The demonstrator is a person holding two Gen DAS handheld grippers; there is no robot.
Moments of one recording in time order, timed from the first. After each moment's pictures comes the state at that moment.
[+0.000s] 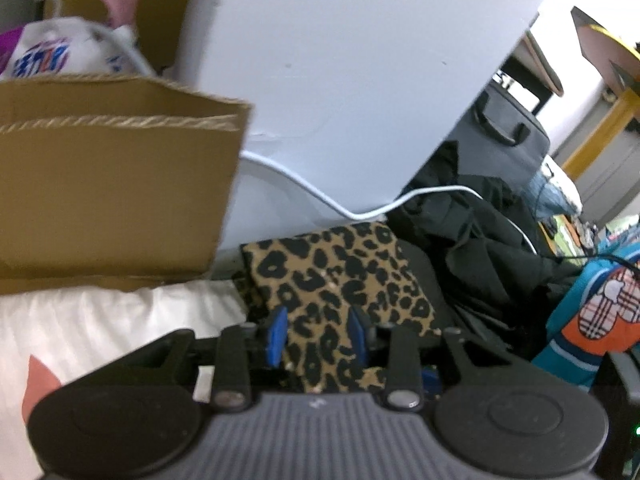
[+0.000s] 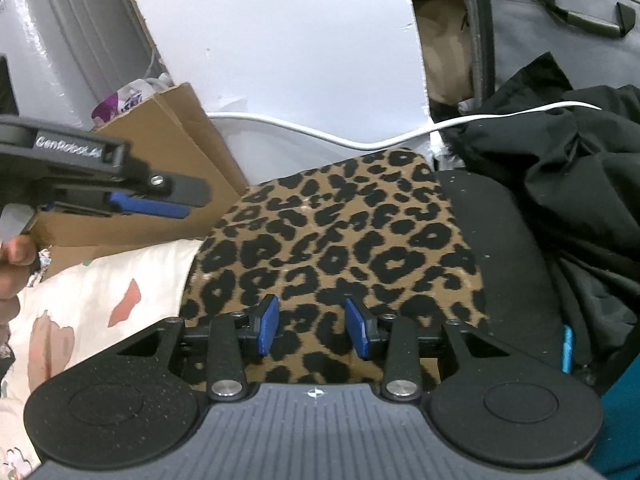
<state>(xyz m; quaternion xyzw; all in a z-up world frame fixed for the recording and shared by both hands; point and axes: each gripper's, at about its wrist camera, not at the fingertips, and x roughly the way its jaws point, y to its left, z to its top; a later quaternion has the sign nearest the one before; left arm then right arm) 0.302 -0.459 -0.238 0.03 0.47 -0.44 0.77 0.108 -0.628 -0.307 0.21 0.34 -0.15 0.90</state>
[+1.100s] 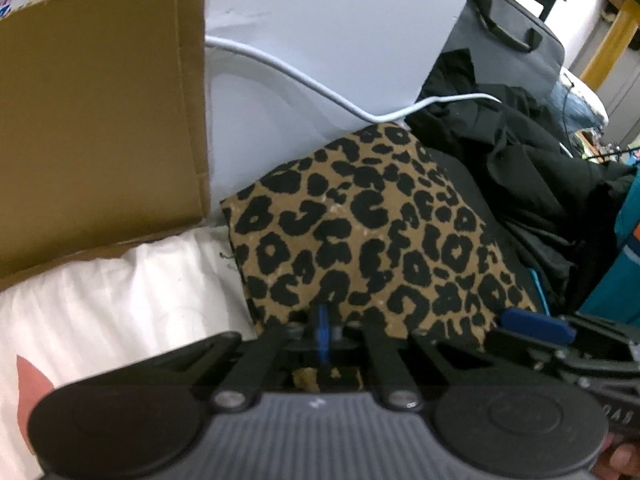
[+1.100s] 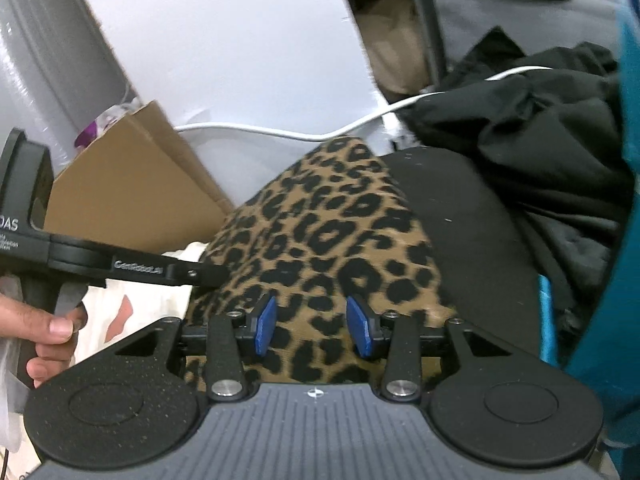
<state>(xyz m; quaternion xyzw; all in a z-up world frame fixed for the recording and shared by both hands) 0.276 -0.480 -0.299 0.14 0.48 -0.43 0.75 0.059 -0.648 -0.332 0.27 0.30 -0.18 0.89</state>
